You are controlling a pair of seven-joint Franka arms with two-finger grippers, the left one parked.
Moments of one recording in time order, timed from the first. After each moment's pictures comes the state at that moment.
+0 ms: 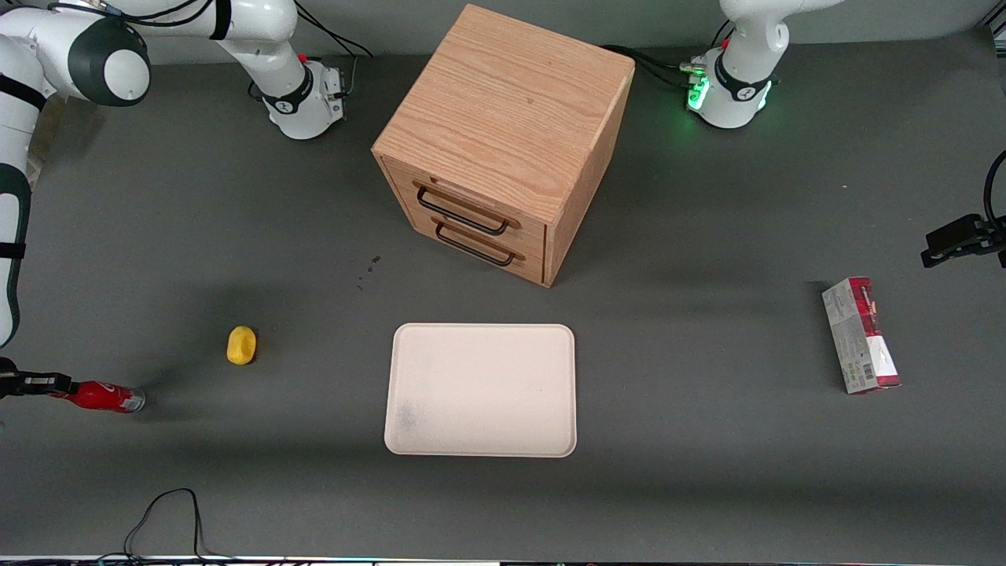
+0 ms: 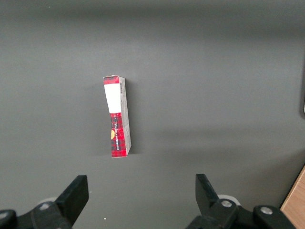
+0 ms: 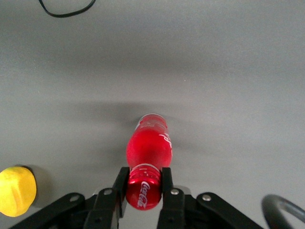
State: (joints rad) arm -0.38 0.84 -0.03 -1.05 0.00 1.86 -0.42
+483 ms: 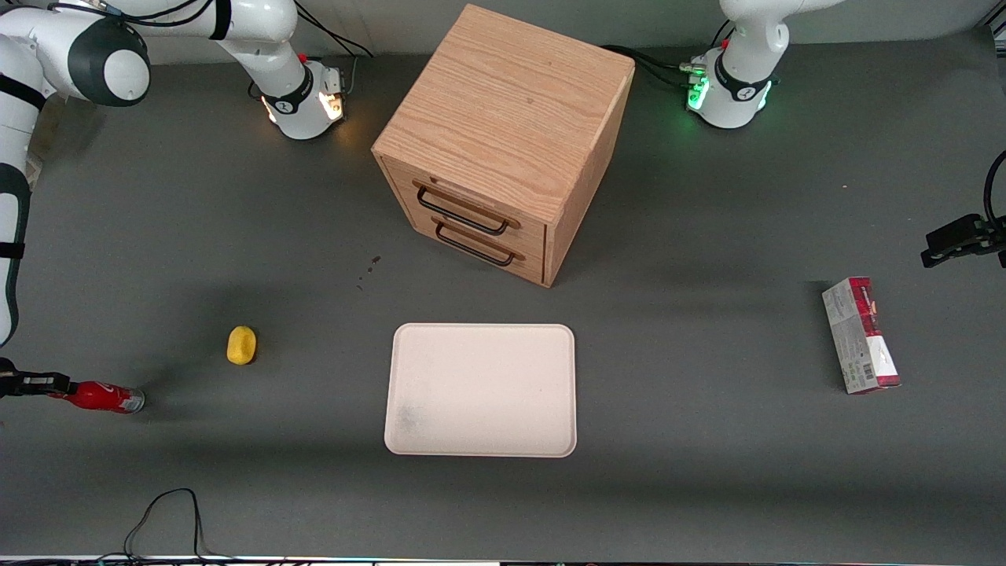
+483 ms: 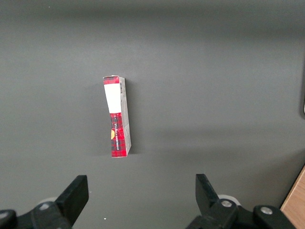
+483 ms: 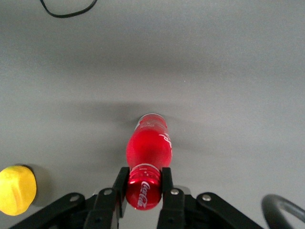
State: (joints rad) arm -0.38 0.84 -0.03 -1.03 0.00 1.84 -0.43
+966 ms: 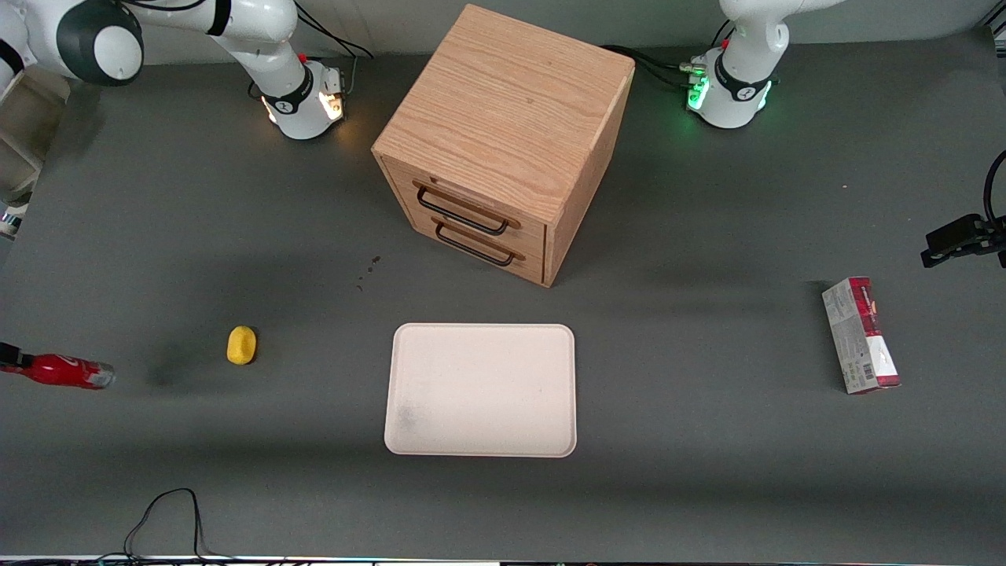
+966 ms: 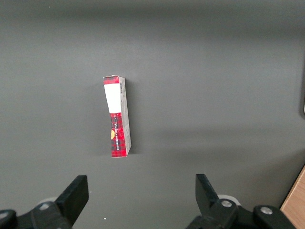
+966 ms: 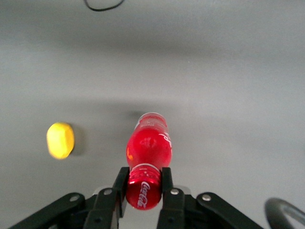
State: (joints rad) arm -0.38 0.70 -0.03 -0.92 0.00 1.55 -0.46
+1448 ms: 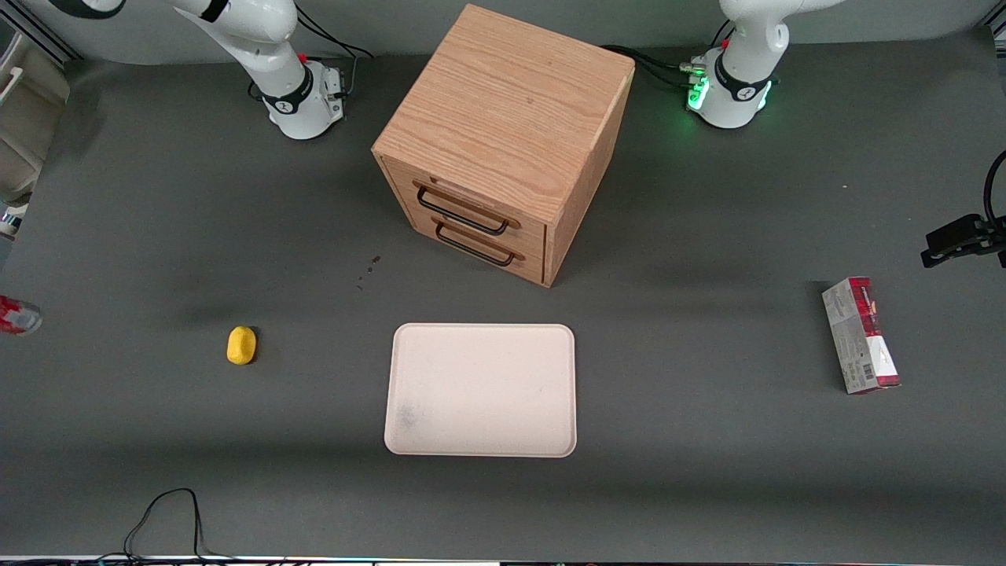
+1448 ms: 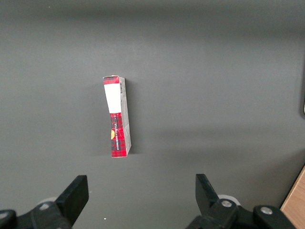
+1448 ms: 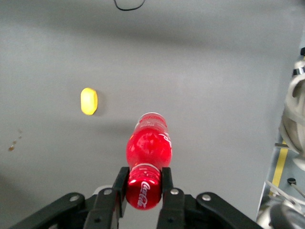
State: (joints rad) arm -0.39 0.44 -0.05 -0.92 0.00 1.33 -0.54
